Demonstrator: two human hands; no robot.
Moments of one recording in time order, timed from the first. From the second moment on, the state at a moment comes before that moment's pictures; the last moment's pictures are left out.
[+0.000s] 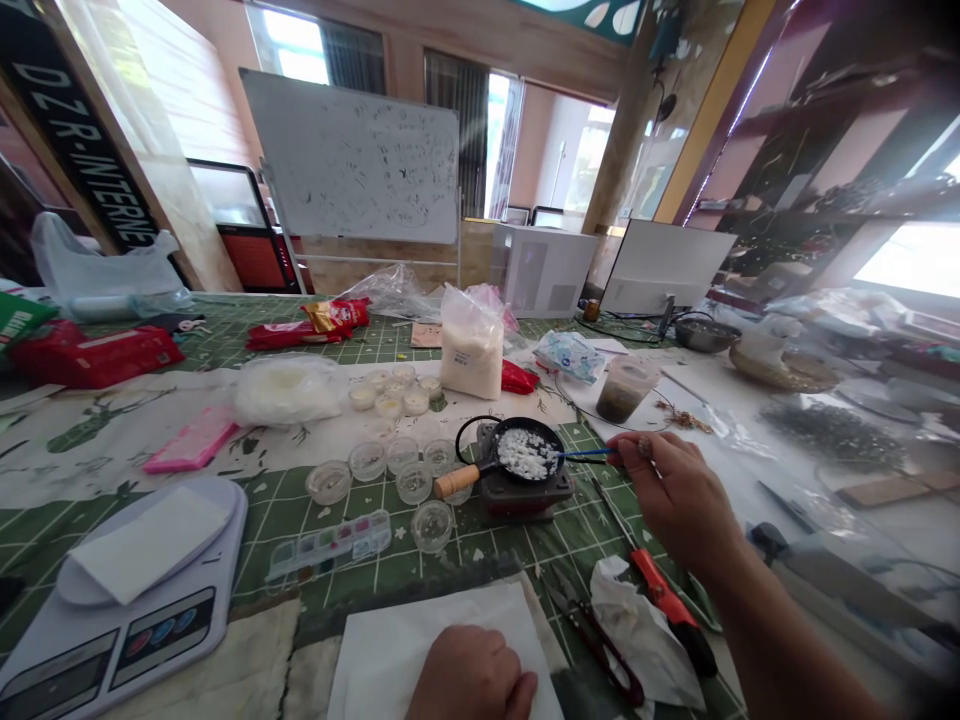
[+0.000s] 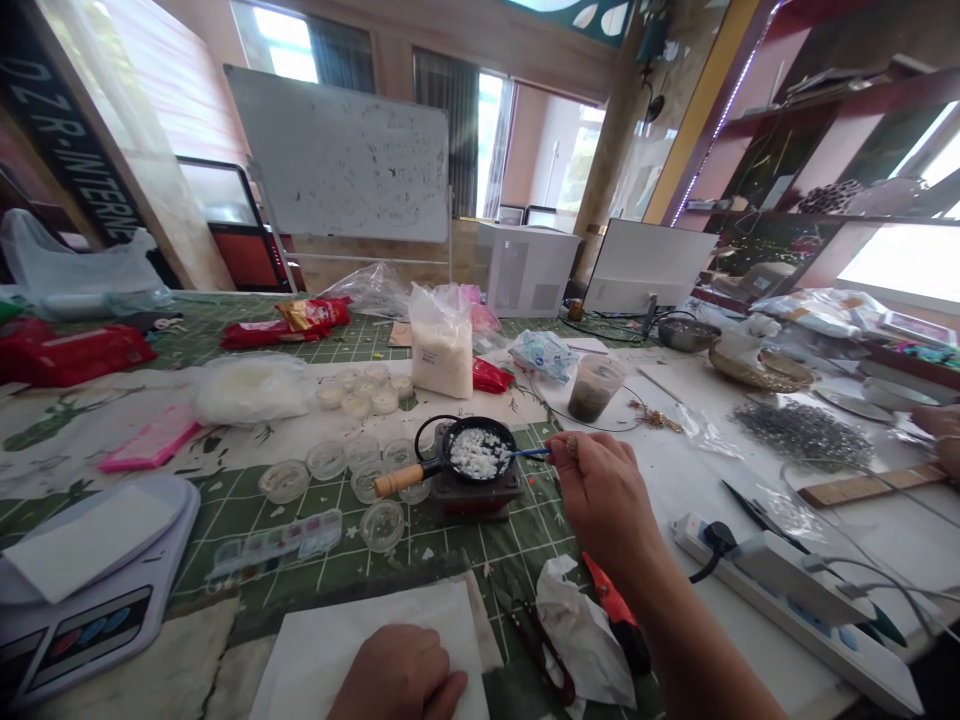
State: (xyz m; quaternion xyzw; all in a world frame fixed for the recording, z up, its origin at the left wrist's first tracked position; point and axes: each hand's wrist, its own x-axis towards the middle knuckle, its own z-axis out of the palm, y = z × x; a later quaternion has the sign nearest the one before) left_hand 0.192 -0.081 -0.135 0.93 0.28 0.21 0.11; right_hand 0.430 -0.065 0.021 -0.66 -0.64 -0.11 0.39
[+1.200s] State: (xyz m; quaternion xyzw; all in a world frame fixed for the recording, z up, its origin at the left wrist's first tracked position) left_hand 0.192 -0.079 -0.129 0.94 0.28 0.15 0.09; right_hand 0.429 -0.056 0.038 -0.66 -0.65 0.06 0.37
